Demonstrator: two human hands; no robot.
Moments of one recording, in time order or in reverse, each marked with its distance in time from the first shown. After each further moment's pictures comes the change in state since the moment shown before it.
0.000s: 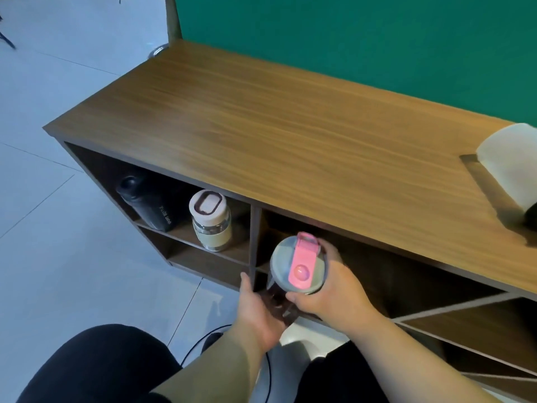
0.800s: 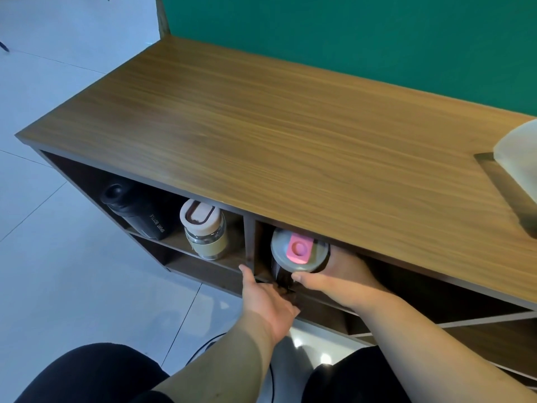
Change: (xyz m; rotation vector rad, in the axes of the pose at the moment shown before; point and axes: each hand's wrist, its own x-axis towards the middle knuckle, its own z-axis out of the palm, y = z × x) left_hand 0.033 0.012 0.025 -0.146 -0.224 -0.051; right_hand 0.041 0.002 -0.023 0.206 -0.158 0.093
